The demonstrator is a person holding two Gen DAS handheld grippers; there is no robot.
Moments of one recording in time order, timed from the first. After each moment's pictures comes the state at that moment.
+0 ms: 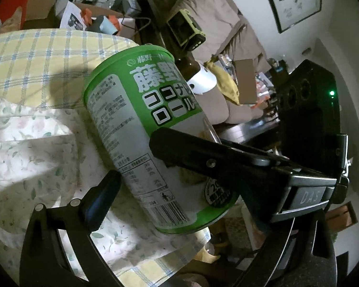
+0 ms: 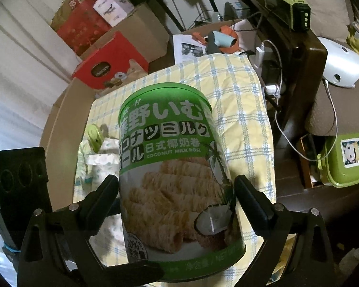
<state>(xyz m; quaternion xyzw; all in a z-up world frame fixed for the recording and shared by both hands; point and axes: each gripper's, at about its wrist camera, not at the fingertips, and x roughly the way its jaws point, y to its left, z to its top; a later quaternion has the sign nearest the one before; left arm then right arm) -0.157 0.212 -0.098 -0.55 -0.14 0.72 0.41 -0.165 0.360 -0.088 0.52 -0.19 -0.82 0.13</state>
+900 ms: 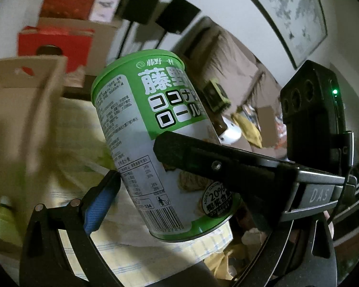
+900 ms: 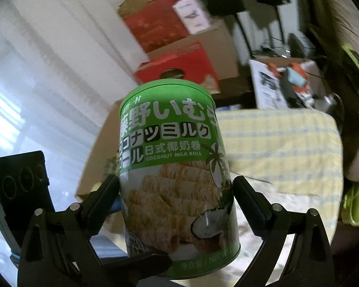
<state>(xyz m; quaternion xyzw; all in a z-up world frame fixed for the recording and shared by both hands) -0.163 0.048 0.023 -0.45 -0.15 0.82 0.31 -0.191 0.182 0.020 0.47 -0.14 -0.83 0.26</state>
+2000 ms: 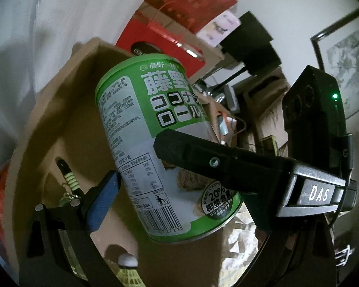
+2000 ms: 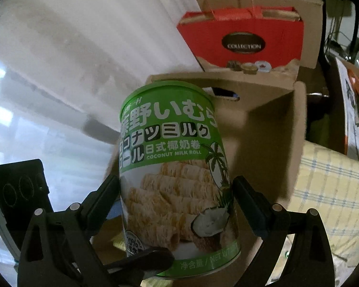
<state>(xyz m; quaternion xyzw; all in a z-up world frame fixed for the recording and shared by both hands) -0.310 -0.173 -0.042 -0.49 -0.28 0.80 0.19 -0.336 -0.050 -0.057 0.58 -0.07 -0.75 0.31</state>
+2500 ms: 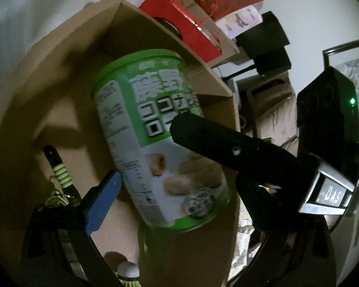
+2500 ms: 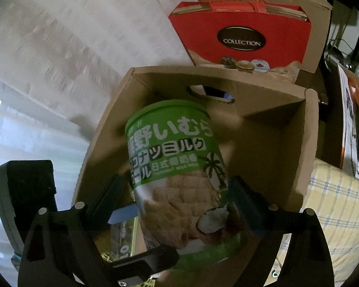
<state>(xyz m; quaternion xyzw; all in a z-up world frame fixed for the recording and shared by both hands) -0.321 -0.184 -0.094 -0.52 -0.34 0.76 0.20 -0.352 -0.058 -0.067 0.58 -0.03 -0.76 0.29</state>
